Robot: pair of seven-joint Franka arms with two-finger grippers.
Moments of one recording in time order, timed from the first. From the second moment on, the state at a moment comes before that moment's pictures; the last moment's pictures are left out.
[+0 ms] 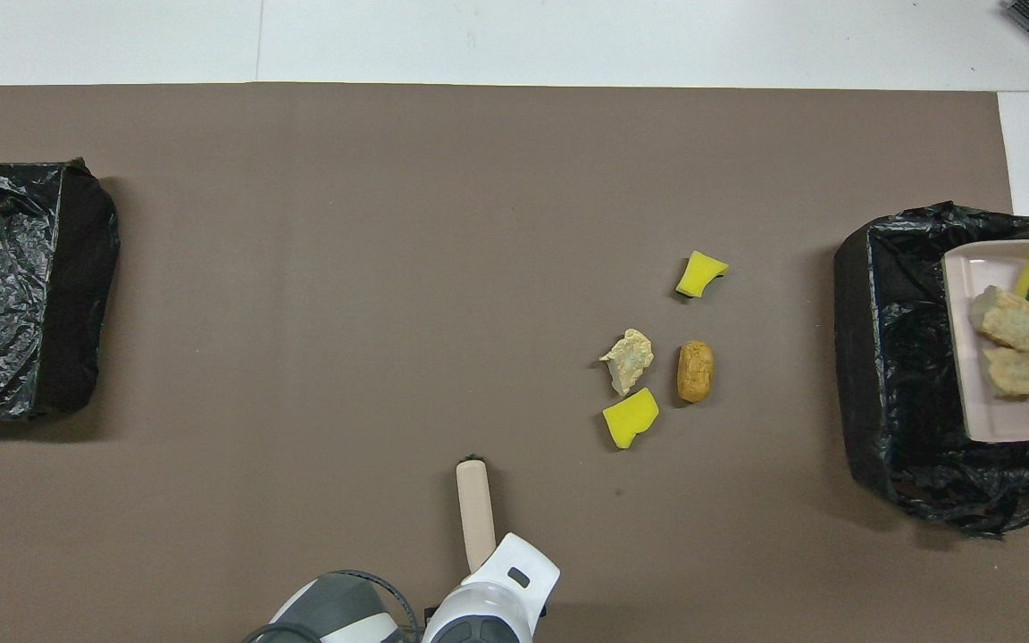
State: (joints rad) left arm -0.91 -0.15 -0.13 -2.45 -0.18 2.23 -0.97; right arm -0.53 0.13 0.16 -1.69 -0.62 1.92 -1.86
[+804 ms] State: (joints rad) left arm -0.67 -0.15 -0.10 -2.31 -0.08 2.08 -0.72; right arm -0.40 0.01 0.19 -1.68 -0.73 1.73 -1.72
